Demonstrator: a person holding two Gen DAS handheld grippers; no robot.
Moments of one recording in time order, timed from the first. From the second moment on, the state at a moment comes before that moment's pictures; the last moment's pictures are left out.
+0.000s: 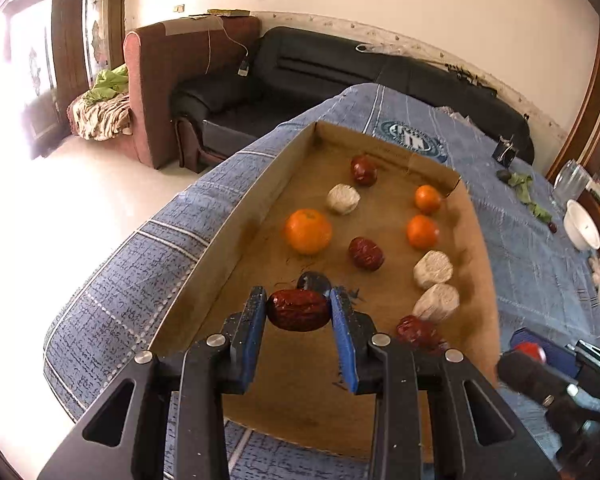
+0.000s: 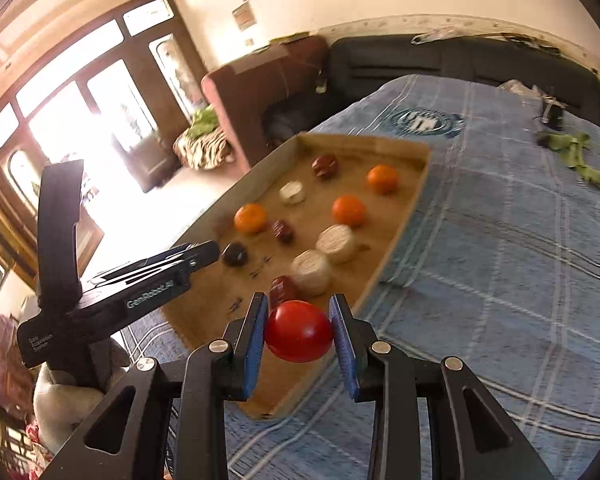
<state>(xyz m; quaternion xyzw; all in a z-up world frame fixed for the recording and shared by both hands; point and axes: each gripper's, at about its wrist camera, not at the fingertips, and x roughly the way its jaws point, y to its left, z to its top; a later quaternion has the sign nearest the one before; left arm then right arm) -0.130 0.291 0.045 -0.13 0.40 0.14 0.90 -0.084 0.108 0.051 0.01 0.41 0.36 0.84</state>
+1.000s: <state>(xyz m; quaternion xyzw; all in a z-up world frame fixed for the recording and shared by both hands) -0.156 0.338 0.051 -0.24 0.38 0.10 0.89 -0.113 0.131 0.044 -0.01 0.37 0.34 0.86</state>
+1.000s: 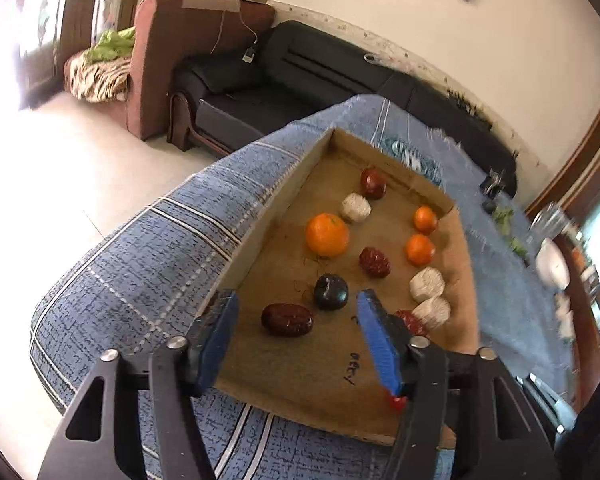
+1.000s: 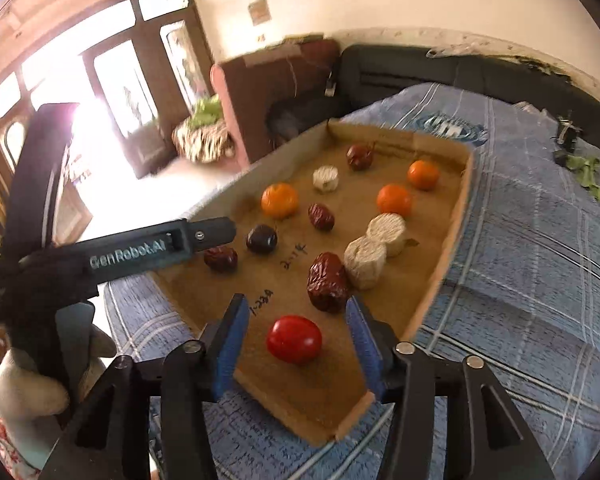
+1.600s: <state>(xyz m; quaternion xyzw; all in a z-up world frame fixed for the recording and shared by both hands) -0.176 0.289 0.096 -0.11 0.30 0.18 0.93 -0.120 0.088 0.054 0.03 0.35 0.29 0.89</state>
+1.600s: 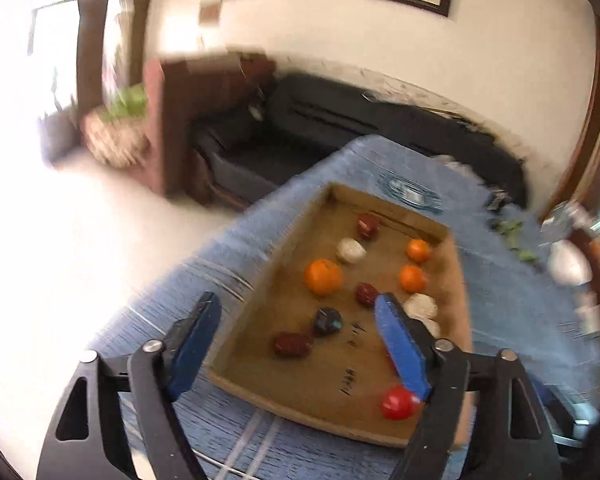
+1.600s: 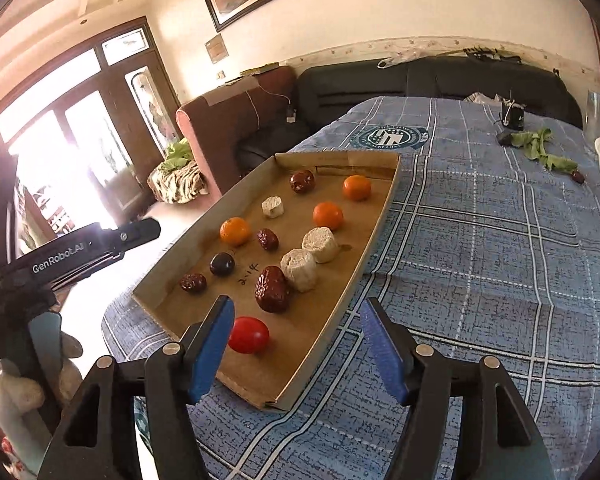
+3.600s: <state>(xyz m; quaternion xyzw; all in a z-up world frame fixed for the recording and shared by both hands) -0.193 0.263 0.095 -0.12 0.27 0.23 0.93 -0.126 0.091 0.053 -0.03 0.34 0.25 0.90</state>
